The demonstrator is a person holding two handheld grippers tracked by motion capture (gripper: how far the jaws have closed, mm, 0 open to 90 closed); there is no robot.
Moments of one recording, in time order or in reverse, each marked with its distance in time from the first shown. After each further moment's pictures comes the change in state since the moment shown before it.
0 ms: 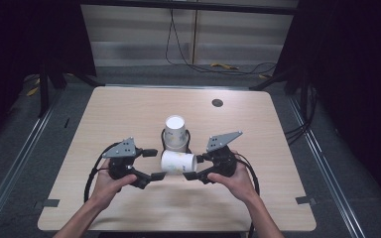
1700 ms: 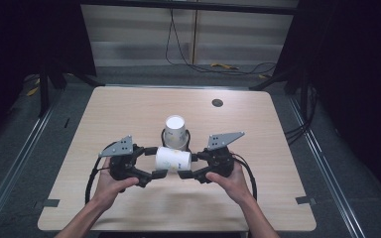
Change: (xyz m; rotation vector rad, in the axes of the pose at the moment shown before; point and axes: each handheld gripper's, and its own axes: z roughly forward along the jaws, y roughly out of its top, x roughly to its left) left arm 0.000 0.003 0.000 -0.094 -0.049 -0.049; right arm 0.006 0.005 0.005 -0.145 0.084 0.011
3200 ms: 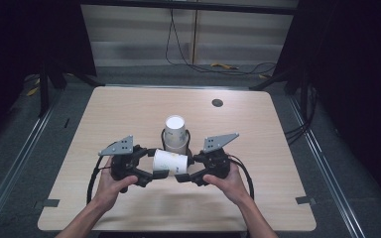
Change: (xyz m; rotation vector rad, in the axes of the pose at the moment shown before) left arm 0.001 0.000 0.002 -0.025 -0.057 -0.011; right arm -0.001 -0.004 0.010 0.024 0.043 -0.007
